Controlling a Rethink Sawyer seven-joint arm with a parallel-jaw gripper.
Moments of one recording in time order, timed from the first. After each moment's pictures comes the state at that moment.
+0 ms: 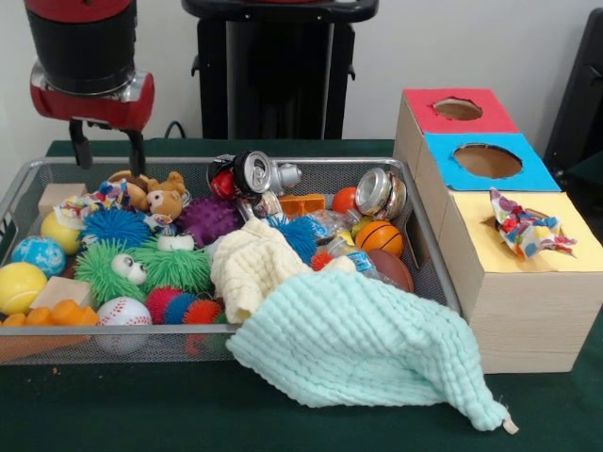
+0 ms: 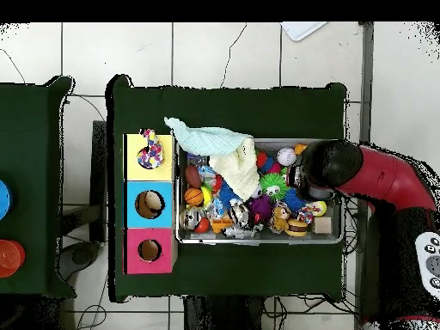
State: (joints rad) arm -0.58 -0.59 0.11 1.35 -0.31 1.01 1.54
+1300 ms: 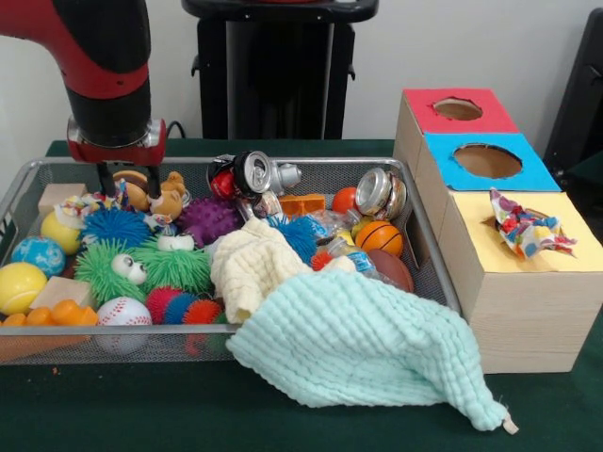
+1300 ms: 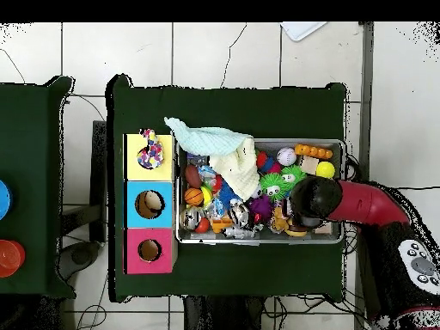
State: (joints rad) arm -0.69 -0.51 0.21 1.50 -0.51 0.88 1.54
